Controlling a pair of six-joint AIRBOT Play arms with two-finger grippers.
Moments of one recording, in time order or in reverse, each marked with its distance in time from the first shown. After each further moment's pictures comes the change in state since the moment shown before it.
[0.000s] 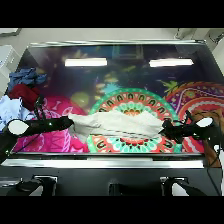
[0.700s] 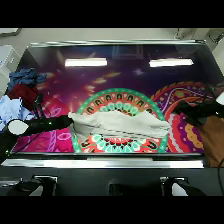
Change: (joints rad) left arm -0.001 0.001 -0.002 -0.002 0.034 -0.004; right arm 0.000 0.011 0.417 -0.294 0.286 0.125
